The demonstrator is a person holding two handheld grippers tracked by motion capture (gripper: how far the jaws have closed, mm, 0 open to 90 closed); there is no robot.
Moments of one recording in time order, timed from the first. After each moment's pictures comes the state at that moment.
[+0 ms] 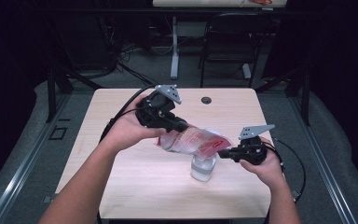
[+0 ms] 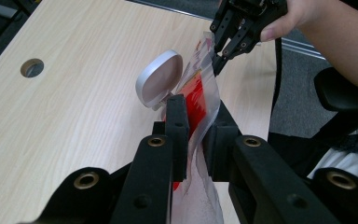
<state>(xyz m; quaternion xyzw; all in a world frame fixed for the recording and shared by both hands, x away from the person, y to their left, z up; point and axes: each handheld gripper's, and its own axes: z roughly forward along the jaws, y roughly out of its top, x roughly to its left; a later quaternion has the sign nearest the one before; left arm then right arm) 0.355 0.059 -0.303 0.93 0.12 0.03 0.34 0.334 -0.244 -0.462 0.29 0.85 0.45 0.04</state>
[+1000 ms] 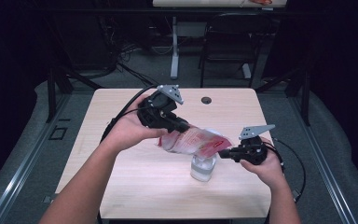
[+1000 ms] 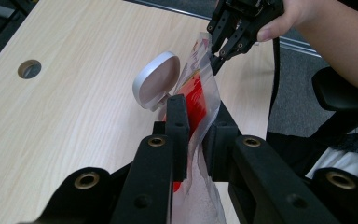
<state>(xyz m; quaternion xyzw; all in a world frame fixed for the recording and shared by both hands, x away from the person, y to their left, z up) 0.354 0.056 -0.302 0.93 0.12 0.03 0.34 0.334 -0.245 -0.463 0.30 0.84 0.45 0.04</state>
